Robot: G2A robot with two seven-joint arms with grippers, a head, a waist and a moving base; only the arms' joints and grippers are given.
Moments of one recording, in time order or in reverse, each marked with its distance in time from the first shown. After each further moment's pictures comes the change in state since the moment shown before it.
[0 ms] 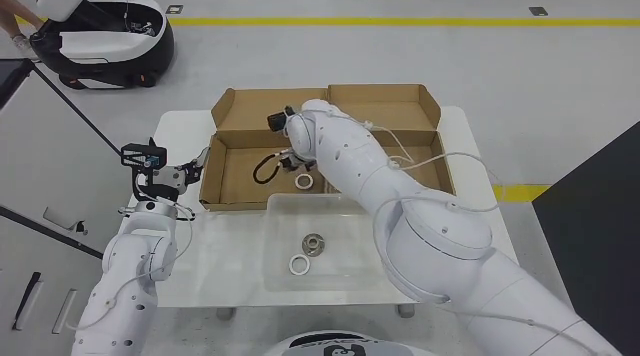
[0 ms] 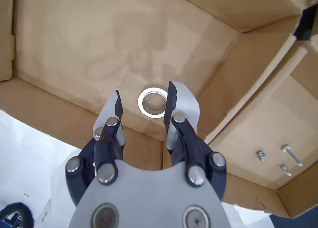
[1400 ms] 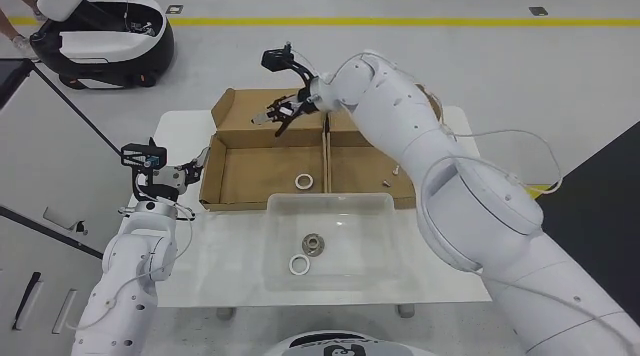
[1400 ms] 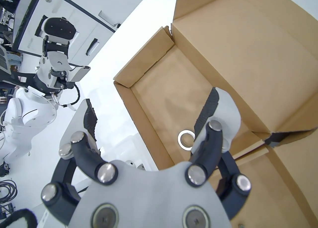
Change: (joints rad) left arm 0.000 0.000 0.000 0.000 0.000 0.000 0.000; right arm 0.104 0.184 0.245 -0.087 0.241 -0.609 -0.052
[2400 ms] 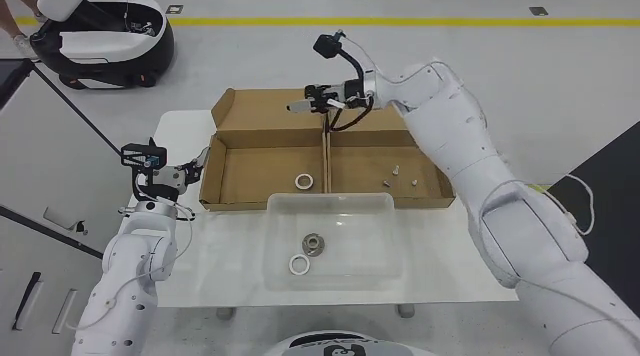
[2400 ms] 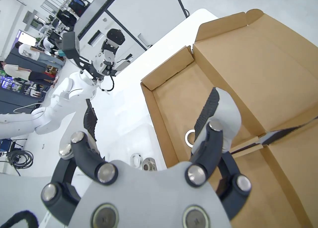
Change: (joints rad) left arm 0.000 0.000 0.000 0.000 0.000 0.000 0.000; right arm -0.283 0.319 0.368 -0.545 0.071 -0.057 0.198
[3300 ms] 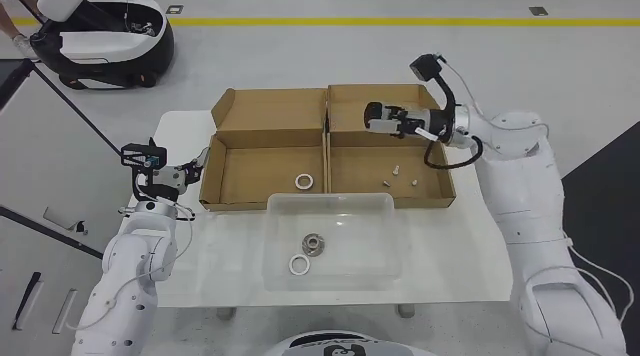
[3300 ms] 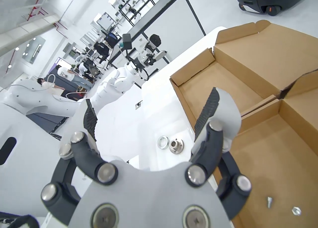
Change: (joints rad) left arm 0.000 0.000 0.000 0.000 0.000 0.000 0.000; right arm -0.485 0.220 0.441 -0.627 0.245 0.112 0.208
